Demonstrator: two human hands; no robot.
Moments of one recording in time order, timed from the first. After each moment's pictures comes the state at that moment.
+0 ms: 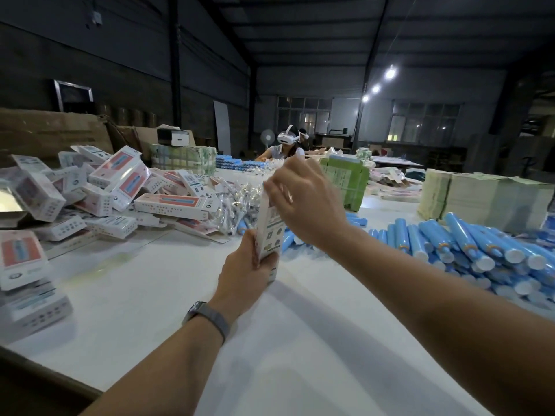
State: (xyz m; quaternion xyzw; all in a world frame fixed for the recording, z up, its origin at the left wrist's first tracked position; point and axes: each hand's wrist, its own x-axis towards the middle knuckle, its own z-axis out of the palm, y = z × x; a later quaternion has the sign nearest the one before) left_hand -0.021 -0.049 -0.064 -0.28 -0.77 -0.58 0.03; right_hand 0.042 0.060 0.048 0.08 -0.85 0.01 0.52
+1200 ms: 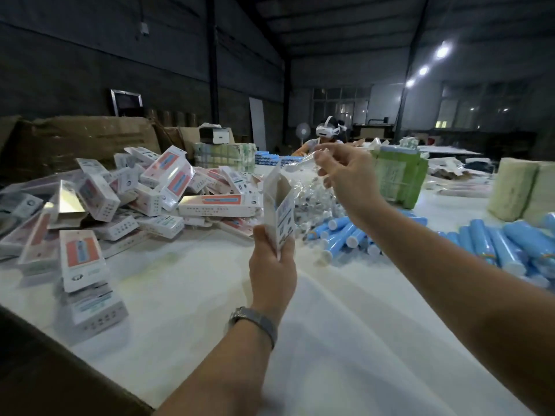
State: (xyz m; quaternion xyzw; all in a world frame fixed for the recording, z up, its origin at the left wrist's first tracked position) left_hand -0.065 -0.052 -0.073 -0.17 -0.69 -0.67 0.20; right_hand -0.035 0.066 0.062 0.03 -0.76 0.47 0.45
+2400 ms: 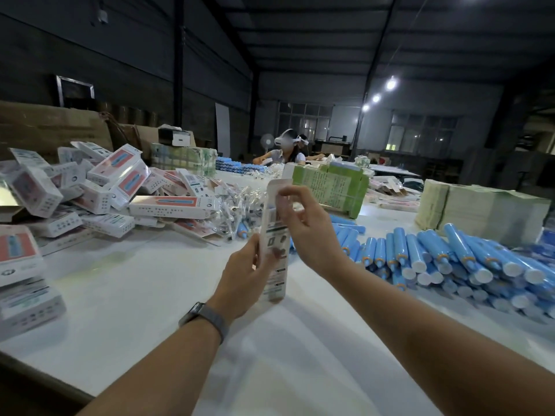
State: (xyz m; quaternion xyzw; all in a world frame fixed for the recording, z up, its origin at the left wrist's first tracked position) left_hand -0.033 -0.049 -0.071 -0.39 -0.67 -0.64 0.04; right_hand 0.045 0.058 0.020 0.05 -0.82 0.39 0.41
